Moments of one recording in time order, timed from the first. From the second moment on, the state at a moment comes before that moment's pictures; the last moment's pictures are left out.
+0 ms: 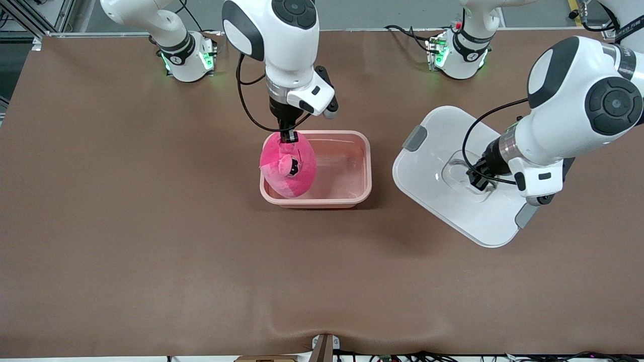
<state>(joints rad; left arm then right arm) 0.05 0.29 -0.39 -1.46 0.01 1.62 -1.27 0.74 0.34 0.07 -1.42 -0.22 1.72 -0.97</state>
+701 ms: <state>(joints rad) 0.05 0.29 -0.39 -1.46 -0.02 1.62 -1.26 0.74 0.34 0.07 -1.42 -0.22 1.72 -0.97</state>
